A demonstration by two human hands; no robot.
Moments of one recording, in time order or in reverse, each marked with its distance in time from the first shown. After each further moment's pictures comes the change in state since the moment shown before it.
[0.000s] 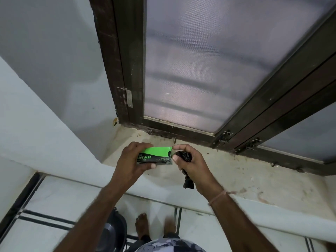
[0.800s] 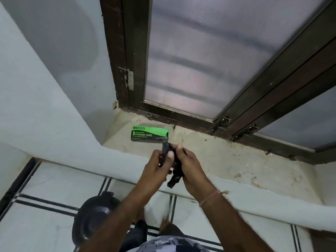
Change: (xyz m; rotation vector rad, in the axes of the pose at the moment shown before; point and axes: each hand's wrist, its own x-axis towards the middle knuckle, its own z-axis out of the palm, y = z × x) left_hand -0.064 0.079 0.050 -0.510 -0.165 -0.458; right_hand -0.046 0.007 0.030 0.263 -0.006 0.169
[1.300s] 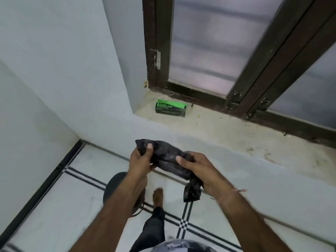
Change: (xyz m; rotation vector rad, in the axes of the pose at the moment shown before) left_hand -0.117 -0.076 -0.010 -0.539 0.519 -0.065; right_hand -0.119 0.066 -0.033 -0.170 -0.290 0.049
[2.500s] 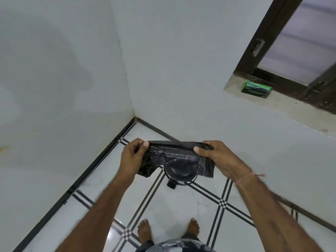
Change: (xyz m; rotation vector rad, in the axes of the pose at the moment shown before) left_hand -0.119 0.043 -0.485 0.357 0.020 0.353; right_hand -0.099 0.076 0.367 -0.193 -0.102 0.032
